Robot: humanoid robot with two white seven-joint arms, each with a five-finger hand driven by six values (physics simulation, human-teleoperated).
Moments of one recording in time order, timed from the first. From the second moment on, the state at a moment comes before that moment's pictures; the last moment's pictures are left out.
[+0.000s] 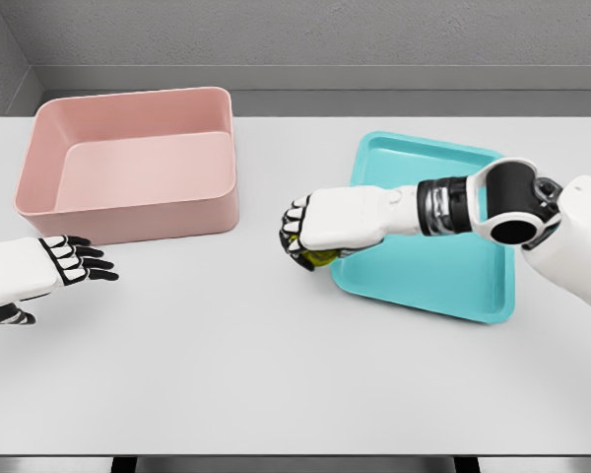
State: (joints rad) left arm -0.08 1.29 -0.38 -1.76 -0.40 -0.61 -0.22; right arm -0.84 -0.58 0.90 -1.60 0.44 -0.62 0.61
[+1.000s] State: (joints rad) left arm -0.08 1.29 -0.38 -1.76 -0.40 -0.61 -0.22; right arm -0.86 -0.13 1.03 -1.31 0.57 -0.58 0.61
